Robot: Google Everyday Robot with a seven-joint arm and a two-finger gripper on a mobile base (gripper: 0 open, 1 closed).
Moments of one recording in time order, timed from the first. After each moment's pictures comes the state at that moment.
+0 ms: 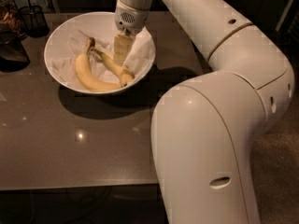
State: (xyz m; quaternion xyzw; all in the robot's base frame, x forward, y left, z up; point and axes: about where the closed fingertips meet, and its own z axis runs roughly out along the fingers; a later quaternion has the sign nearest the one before) arm 0.664 0.067 0.896 -0.62 0.77 0.12 0.10
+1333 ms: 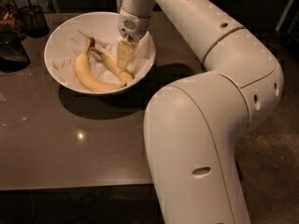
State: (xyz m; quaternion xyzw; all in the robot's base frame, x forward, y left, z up) arm 0.675 0.059 0.870 -0.61 0.78 0.13 0.07
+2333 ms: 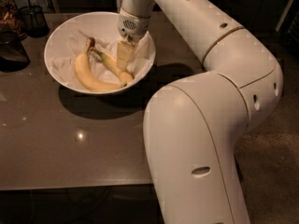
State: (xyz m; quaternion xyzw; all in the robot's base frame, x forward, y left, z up) arm 0.675 0.059 0.870 -0.61 0.78 0.13 0.07
